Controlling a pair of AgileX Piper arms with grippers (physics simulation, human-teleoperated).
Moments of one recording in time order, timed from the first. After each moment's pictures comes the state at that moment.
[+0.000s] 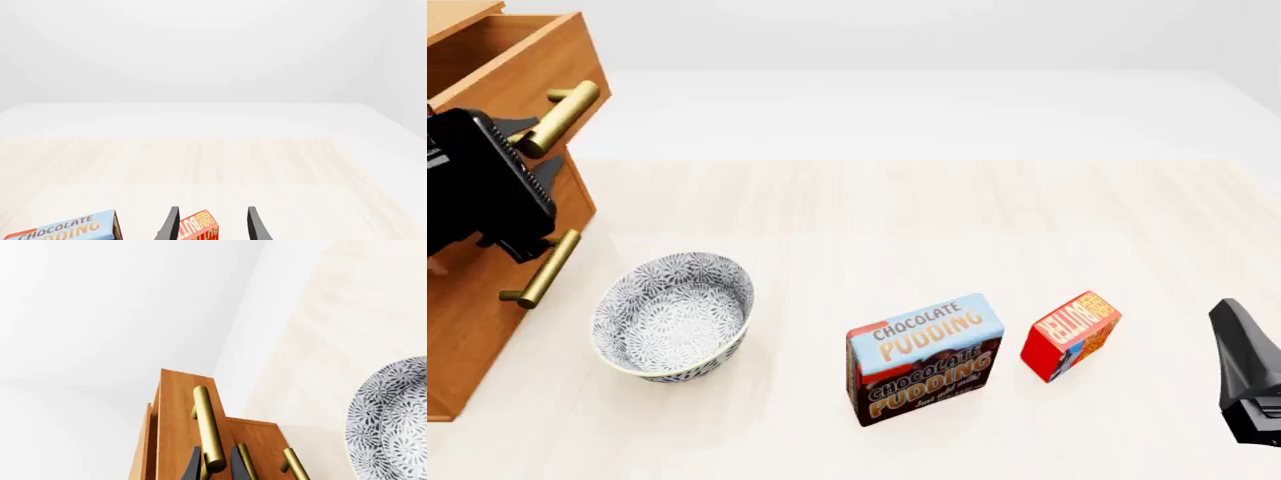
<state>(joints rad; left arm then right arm) -0.04 1.01 -0.54 -0.22 1.13 0.00 0.00 0.00 0.00 0.00</state>
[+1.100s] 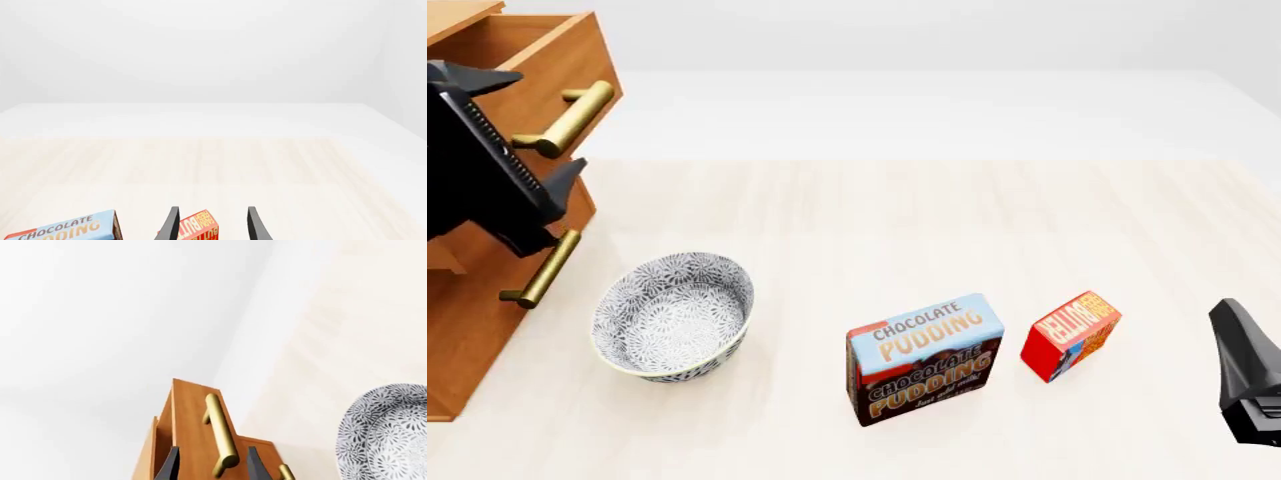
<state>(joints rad) -0.14 0.90 -0.57 -0.11 1.13 0.00 0.00 0.00 0.00 0.00</state>
